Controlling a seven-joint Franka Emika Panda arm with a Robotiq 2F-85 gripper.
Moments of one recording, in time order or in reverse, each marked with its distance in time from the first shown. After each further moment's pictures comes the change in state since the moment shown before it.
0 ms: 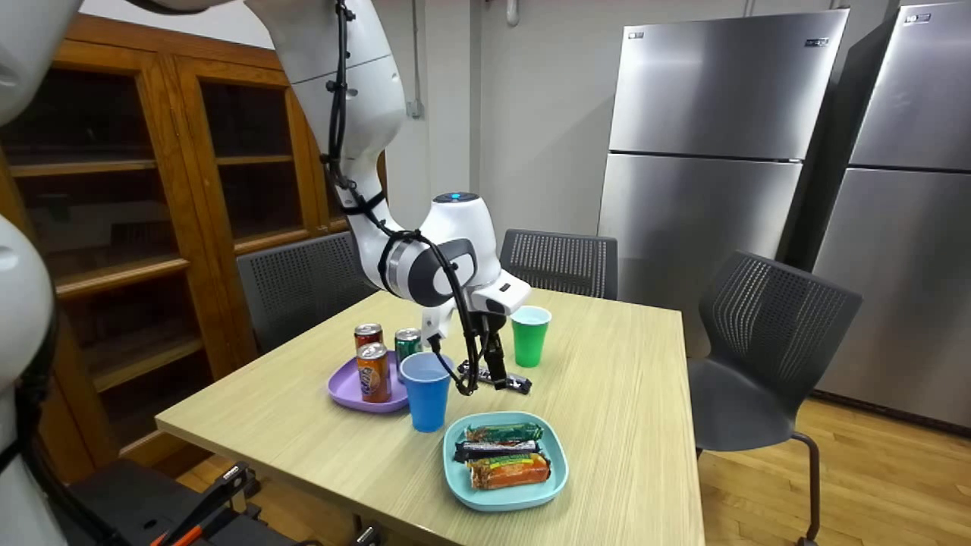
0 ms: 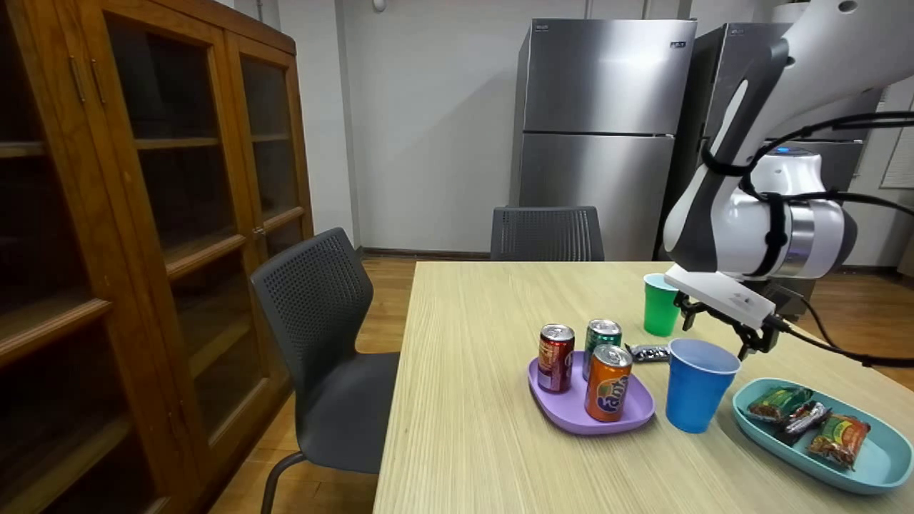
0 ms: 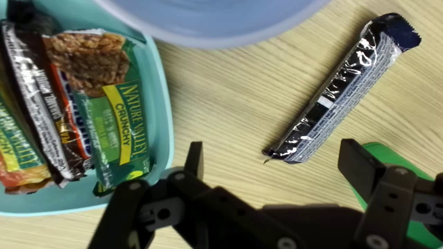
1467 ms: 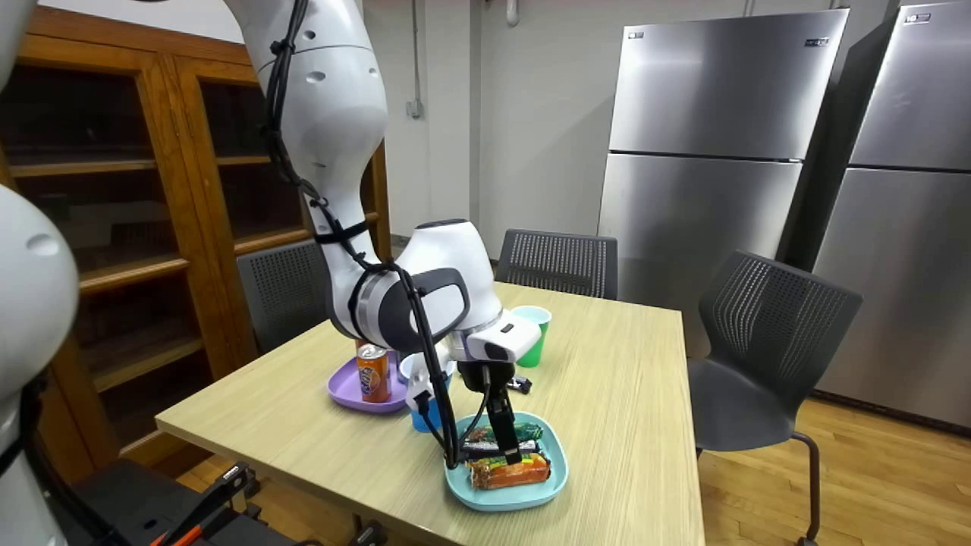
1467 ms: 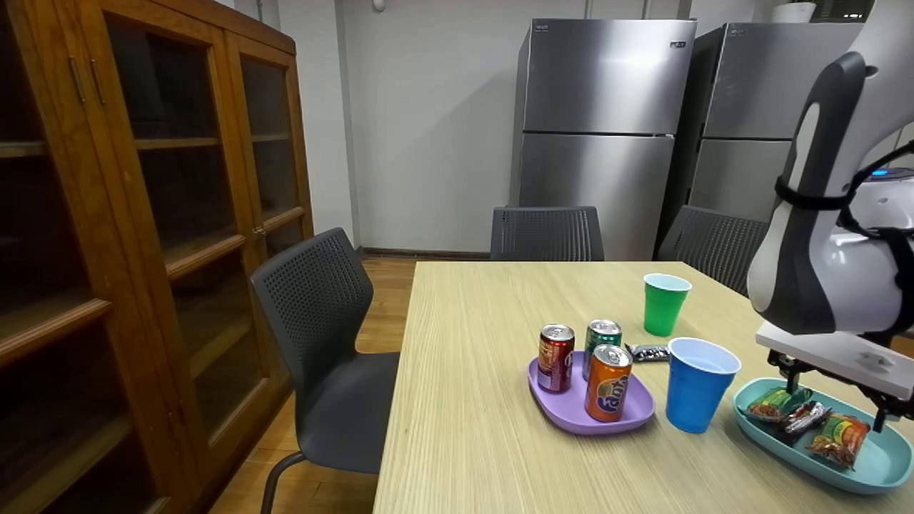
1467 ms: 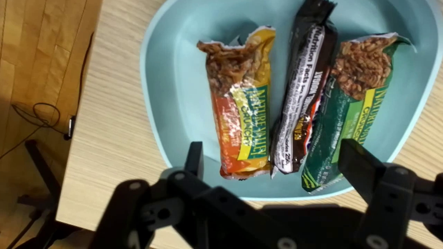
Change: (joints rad) arm 0.144 -0.051 -0.238 -0.318 -0.052 0.107 -0.015
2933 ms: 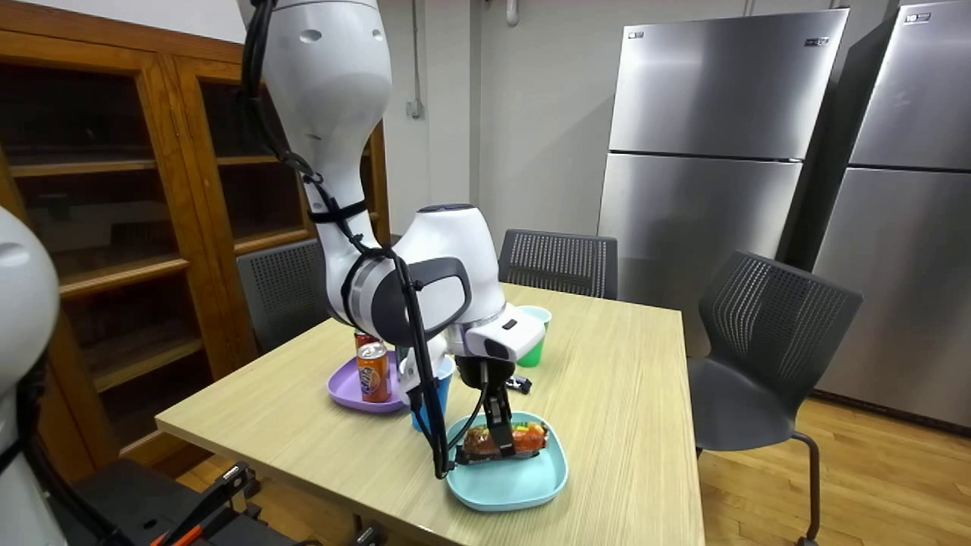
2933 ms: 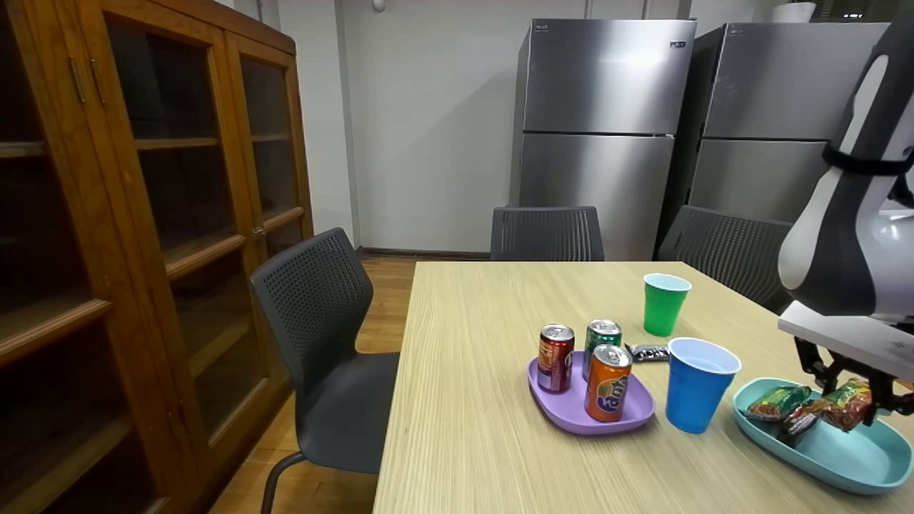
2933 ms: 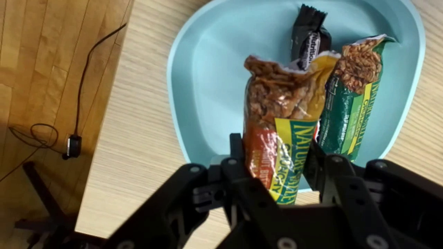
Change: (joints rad) arm -0.108 -0.126 0.051 -0.082 -0.052 0.001 0.001
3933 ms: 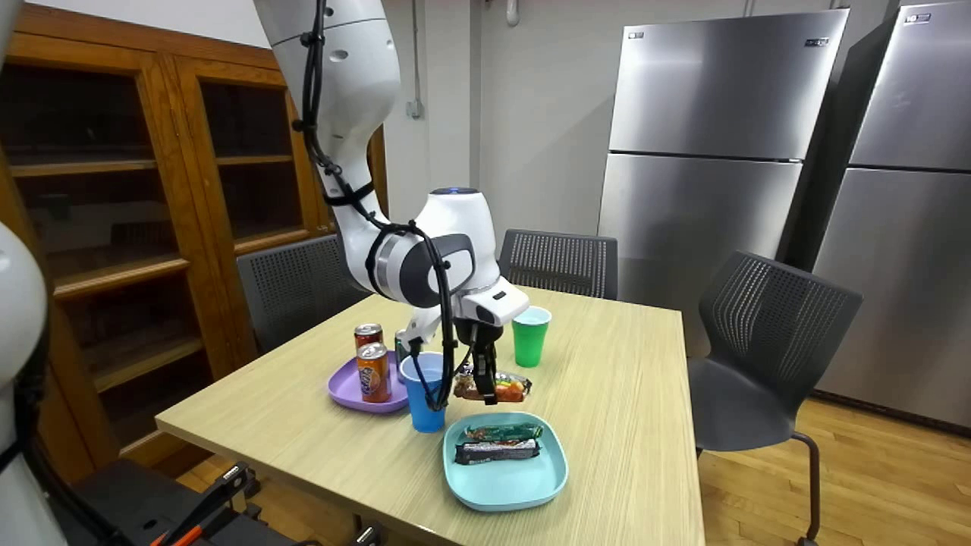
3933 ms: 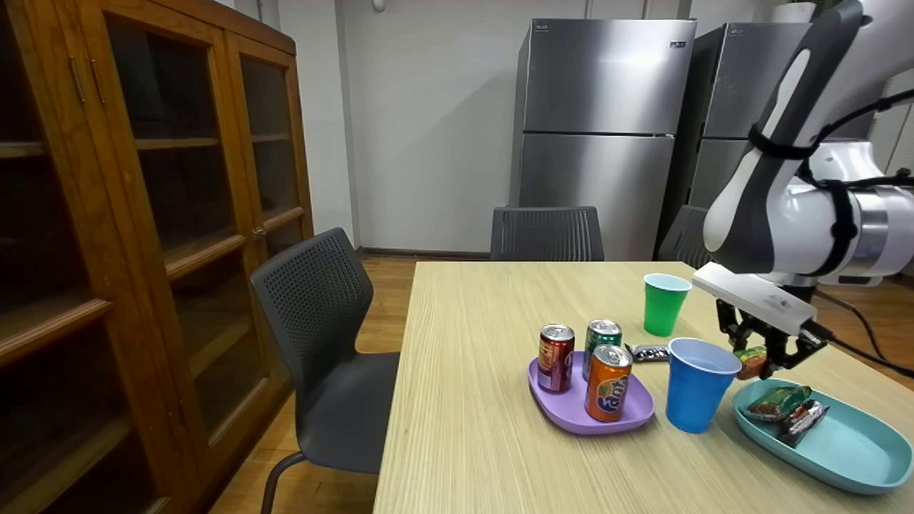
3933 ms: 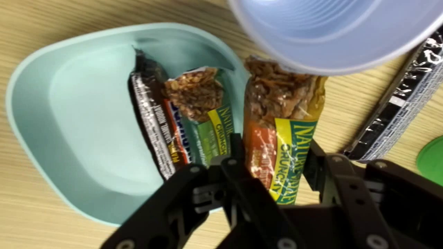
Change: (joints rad) arm -0.060 0.048 0.159 0.219 -0.005 -0.140 0.196
